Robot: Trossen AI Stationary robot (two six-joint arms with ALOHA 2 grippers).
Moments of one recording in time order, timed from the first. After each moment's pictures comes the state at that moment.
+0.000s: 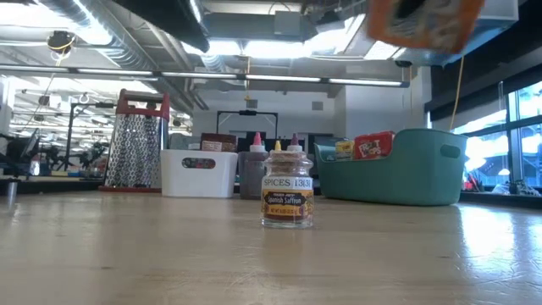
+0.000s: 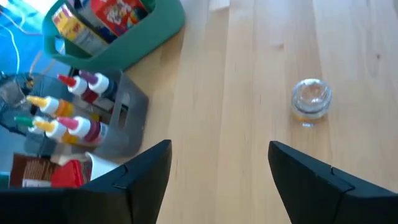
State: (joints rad) left arm -0.50 1.47 1.14 -0.65 -0.68 -0.28; right arm 0.54 1.61 1.60 -1.50 0.81 0.76
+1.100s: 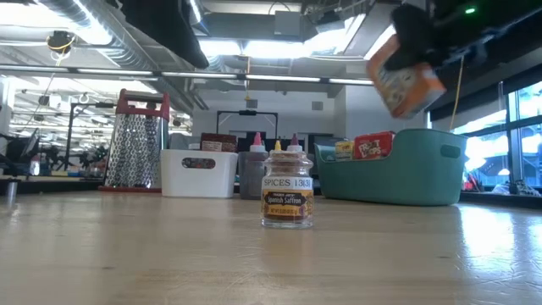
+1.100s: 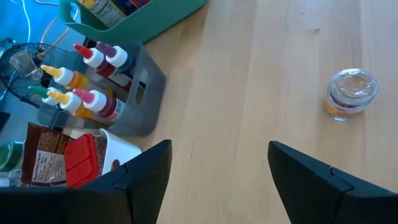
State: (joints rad) left arm -0.43 1.48 1.14 -0.71 -0.68 -0.35; right arm 0.44 1.16 0.72 -0.56 1.38 0.93
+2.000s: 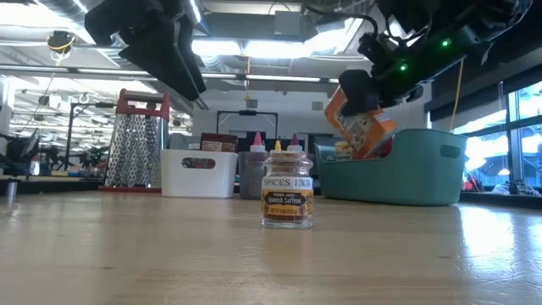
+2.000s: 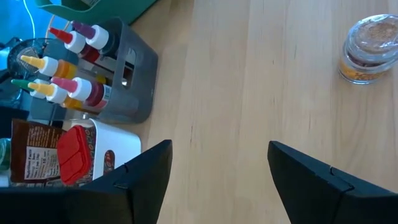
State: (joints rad) left arm -0.43 1.57 1.14 -0.74 -0.68 -0.33; right arm 0.08 1.37 0.62 0.17 0.99 0.24
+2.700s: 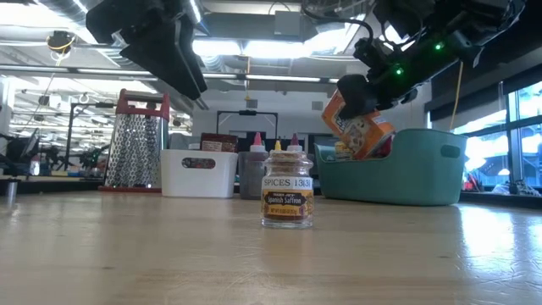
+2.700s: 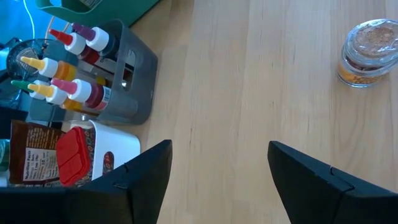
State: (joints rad) left arm -0.43 1.57 1.14 -0.74 -0.68 -0.33; right arm 0.01 1.37 0.62 0.17 0.91 0.17
